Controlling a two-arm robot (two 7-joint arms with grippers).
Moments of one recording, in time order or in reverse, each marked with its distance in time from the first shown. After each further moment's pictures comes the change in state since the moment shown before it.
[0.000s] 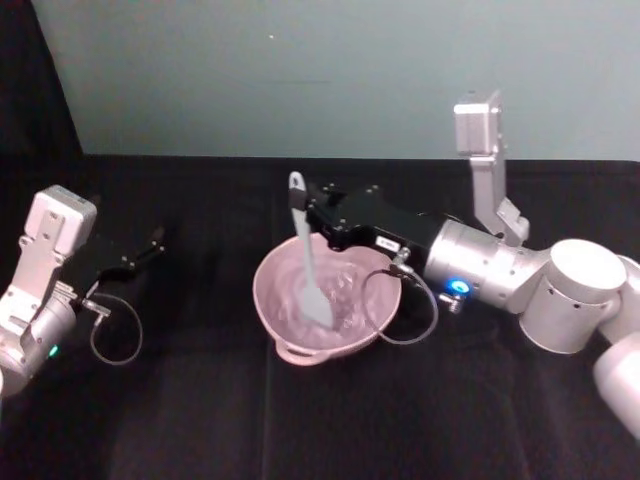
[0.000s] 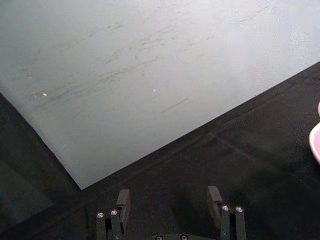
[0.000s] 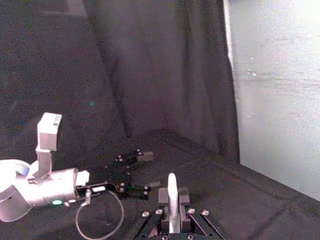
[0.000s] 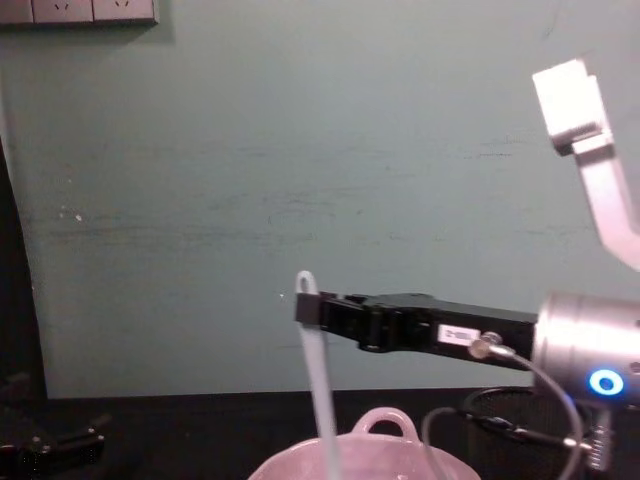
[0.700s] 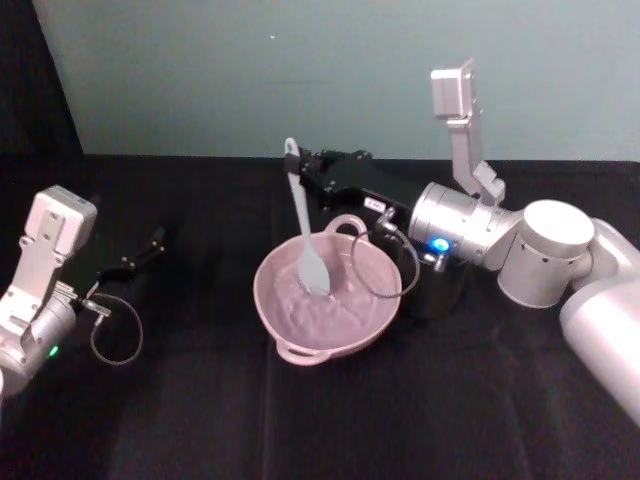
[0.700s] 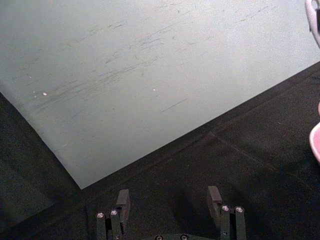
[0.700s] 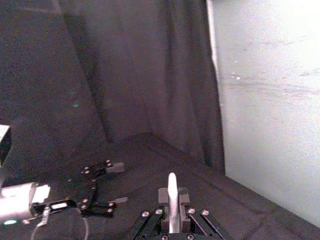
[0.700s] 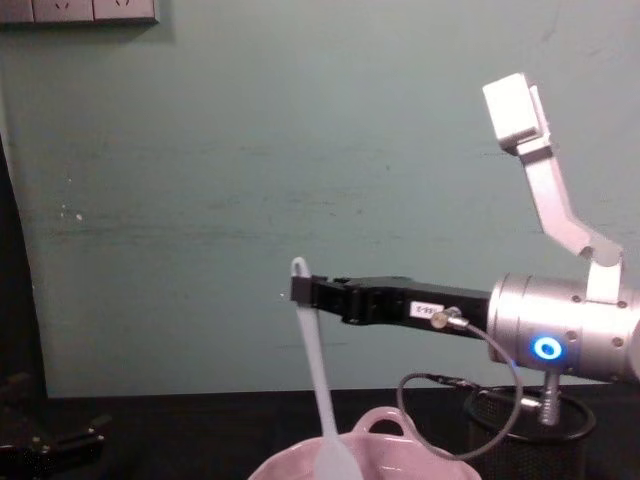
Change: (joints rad) left arm 0.000 0.000 0.000 0.000 0.000 0.000 0.000; right arm 0.159 -0.108 -0.004 0.273 -0.032 -0.059 0.044
